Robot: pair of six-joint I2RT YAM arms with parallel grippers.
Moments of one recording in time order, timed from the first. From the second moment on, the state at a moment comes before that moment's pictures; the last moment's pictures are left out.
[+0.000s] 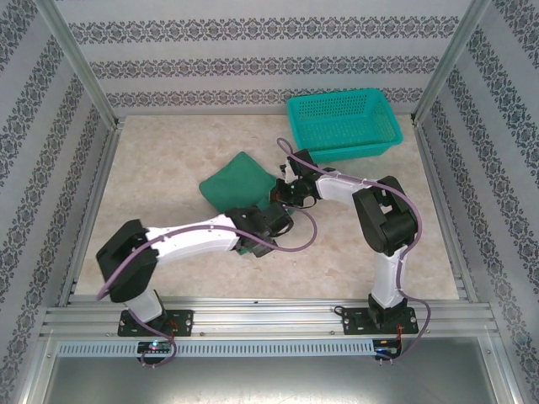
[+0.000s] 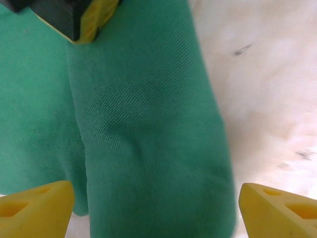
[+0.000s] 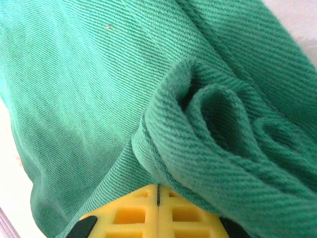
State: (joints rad) left arm -0.97 1.69 1.14 -0.67 -0.43 0.13; right arm 0.47 1.98 1.23 -0.27 -0.49 0.64
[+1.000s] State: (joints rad) left arm -0.88 1.88 1.25 -0.67 -0.20 0.10; right arm 0.45 1.93 1.17 -0.21 -0.46 0.66
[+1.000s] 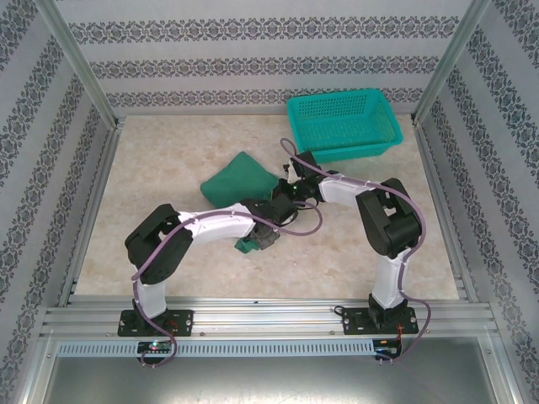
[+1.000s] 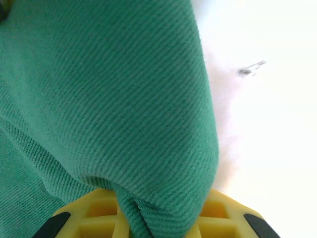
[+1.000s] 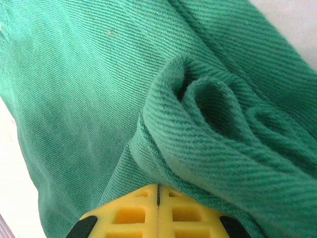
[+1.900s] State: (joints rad) left arm -0.38 1.59 0.61 0.26 0.93 -0.94; right arm 0.40 1.61 1.13 -0.38 -0.42 0.63
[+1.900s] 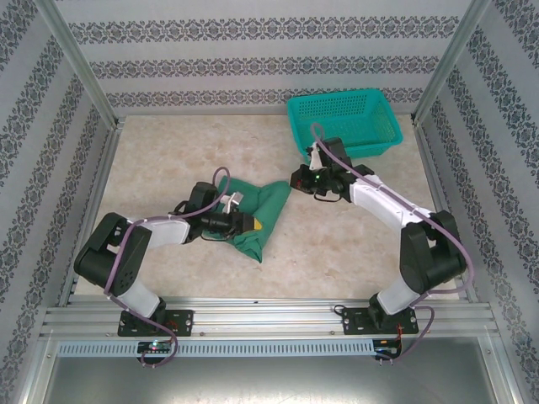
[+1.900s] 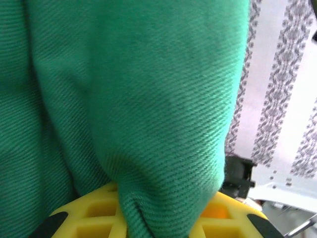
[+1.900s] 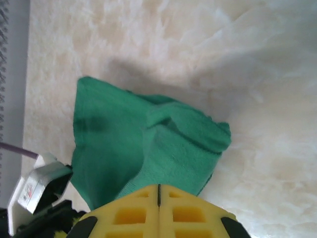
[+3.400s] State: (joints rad) left arm -0.56 1.59 0.79 -0.31 0.66 -0.40; right arm 0.57 1.82 1.36 -0.72 -0.29 0.50
